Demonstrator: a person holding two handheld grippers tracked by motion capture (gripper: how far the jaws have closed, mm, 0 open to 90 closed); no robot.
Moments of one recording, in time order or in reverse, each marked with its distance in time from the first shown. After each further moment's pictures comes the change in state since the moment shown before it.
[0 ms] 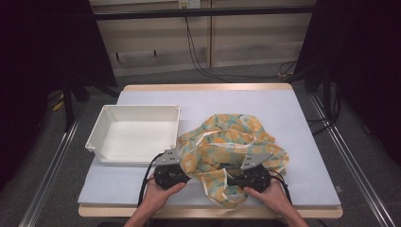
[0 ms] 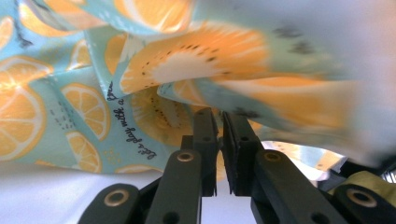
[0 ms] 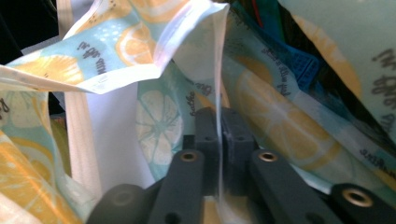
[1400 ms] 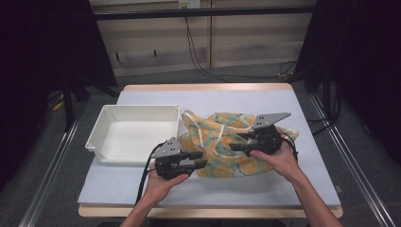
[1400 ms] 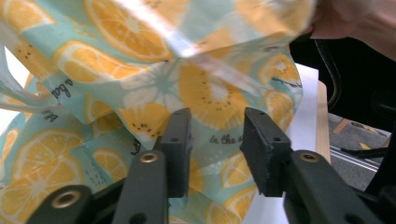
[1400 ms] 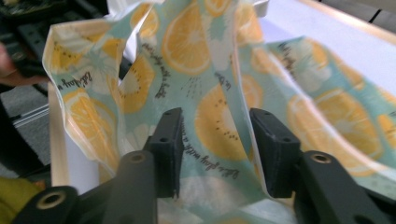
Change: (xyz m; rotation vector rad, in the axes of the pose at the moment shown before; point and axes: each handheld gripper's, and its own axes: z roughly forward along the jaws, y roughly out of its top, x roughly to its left) left arm 0.004 0.032 0.006 -0.065 0.029 0.072; right arm -0.034 0.087 -0.061 -0.130 -0.083 -0.043
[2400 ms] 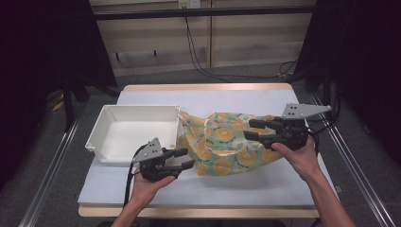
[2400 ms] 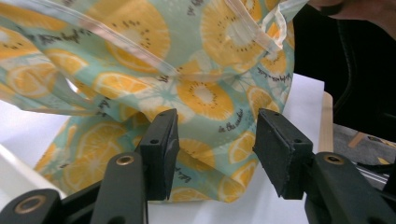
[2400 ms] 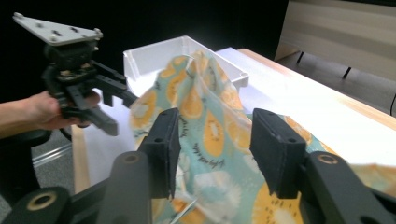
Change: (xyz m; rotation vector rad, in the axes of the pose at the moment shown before) left arm -0.001 -0.002 -0.038 -0.067 0.062 0.009; right arm 0.005 0.025 -0.065 -0.224 -0.025 0.008
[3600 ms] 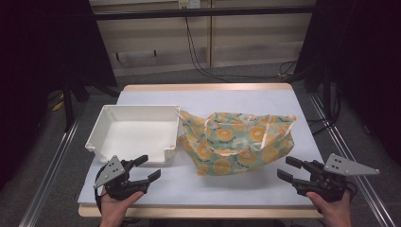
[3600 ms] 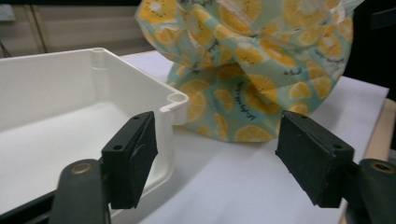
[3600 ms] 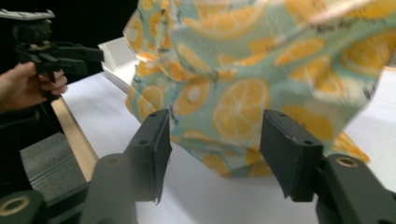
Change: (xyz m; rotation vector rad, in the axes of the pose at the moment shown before) left arm 0.002 -0.049 -0.083 -0.078 0.253 -0.027; right arm 0.039 -0.107 -0.083 -0.093 -0.177 0.125
